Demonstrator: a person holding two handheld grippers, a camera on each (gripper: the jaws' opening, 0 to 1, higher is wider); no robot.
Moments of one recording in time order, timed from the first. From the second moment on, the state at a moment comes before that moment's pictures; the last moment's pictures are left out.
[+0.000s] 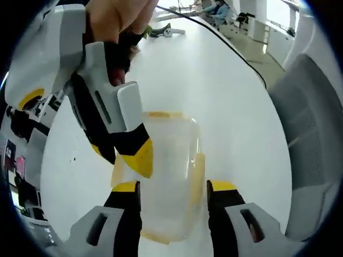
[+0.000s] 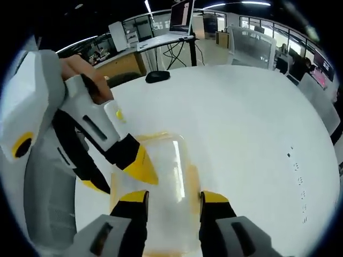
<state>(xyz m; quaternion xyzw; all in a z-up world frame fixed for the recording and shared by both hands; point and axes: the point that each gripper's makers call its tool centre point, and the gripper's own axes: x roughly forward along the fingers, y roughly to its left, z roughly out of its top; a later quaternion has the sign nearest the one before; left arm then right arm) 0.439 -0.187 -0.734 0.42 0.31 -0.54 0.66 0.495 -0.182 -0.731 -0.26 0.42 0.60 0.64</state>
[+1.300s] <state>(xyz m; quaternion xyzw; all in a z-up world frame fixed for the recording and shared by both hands) 0.442 -0.184 -0.742 0.46 0.27 -0.52 0.67 0.489 -0.179 -0.742 -0.26 0.51 0.62 0.54</state>
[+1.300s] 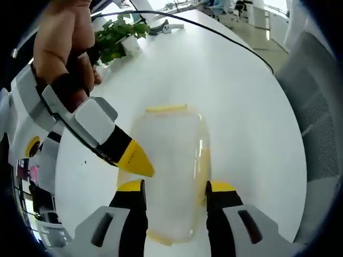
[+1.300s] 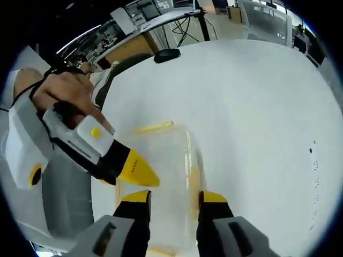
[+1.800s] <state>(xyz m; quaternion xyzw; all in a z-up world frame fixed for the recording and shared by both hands) 0.442 -0.185 -0.741 0.47 0.27 -0.51 0.67 0.489 -0.181 -0.740 -0.26 0.50 0.62 0.55</state>
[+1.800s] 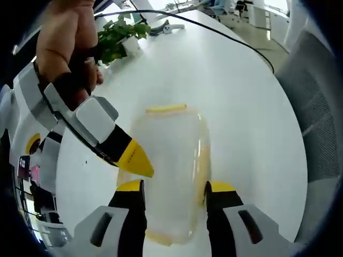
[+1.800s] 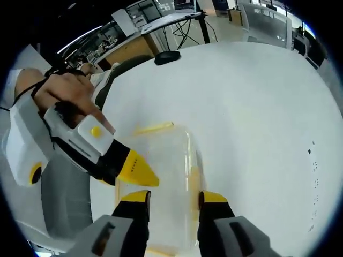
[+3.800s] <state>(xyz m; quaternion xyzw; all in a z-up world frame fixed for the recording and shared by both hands) 0.448 -0.199 -0.719 0.36 0.33 -0.57 0.66 0.467 -0.196 -0.715 -0.30 0.43 0.60 0.61</state>
